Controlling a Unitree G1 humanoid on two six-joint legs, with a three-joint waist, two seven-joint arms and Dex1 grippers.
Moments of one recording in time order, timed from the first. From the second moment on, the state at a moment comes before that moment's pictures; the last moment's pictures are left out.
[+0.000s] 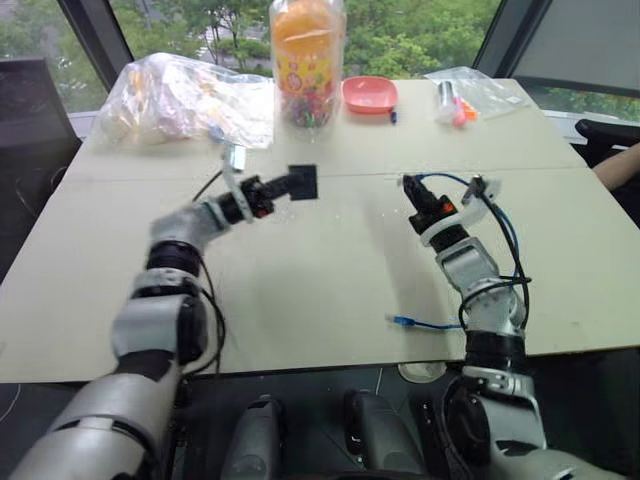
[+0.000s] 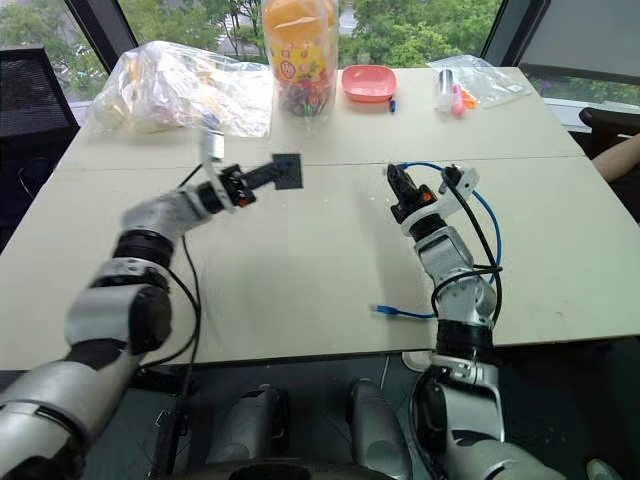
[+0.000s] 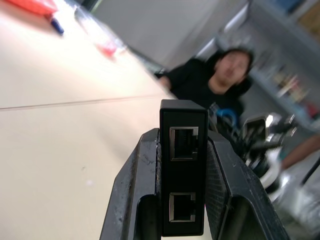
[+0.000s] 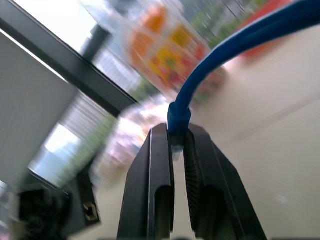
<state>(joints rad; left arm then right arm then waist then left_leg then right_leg) -1.01 0.22 0.21 0.97 -0.39 0.37 -1.04 -0.56 -0.21 -0.30 0.26 0.76 0.49 0.19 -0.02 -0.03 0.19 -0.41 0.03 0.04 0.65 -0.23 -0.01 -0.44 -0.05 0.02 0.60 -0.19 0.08</state>
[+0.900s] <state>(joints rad) -0.95 -0.01 0.04 1.17 -0.07 -0.33 -0.59 -0.38 -0.45 -0.06 -0.02 0.40 0.61 0.41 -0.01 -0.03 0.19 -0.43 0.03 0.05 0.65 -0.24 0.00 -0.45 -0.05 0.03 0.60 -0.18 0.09</state>
